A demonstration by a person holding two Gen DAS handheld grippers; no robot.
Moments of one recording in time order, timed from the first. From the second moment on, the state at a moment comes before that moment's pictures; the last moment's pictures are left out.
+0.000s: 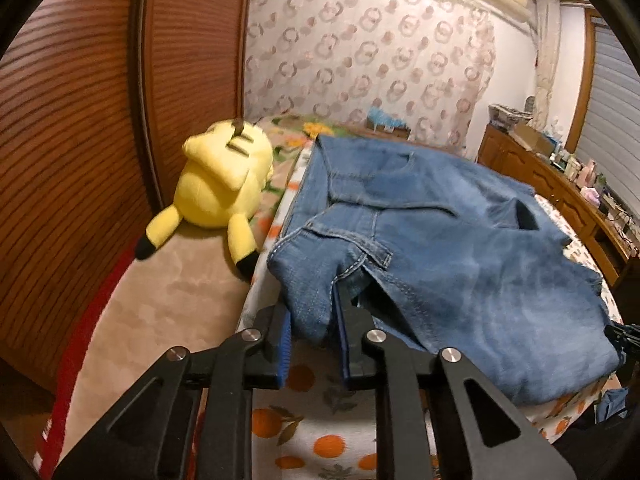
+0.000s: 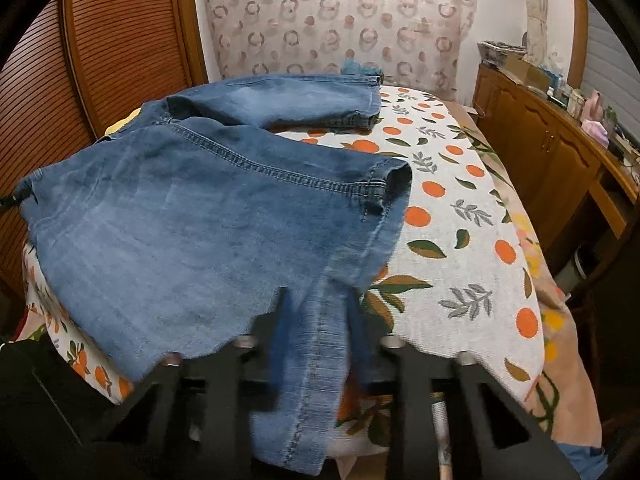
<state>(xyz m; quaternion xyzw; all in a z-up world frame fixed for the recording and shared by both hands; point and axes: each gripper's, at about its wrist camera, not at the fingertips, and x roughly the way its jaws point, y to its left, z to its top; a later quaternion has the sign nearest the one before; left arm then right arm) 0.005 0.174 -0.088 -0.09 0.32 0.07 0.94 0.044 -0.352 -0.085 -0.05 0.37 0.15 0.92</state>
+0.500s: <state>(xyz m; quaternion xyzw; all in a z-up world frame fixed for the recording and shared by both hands) 0.034 0.141 -0.019 -0.04 0.25 0.03 0.97 0.052 -0.351 -0.039 -0.05 0.30 0.18 0.94</state>
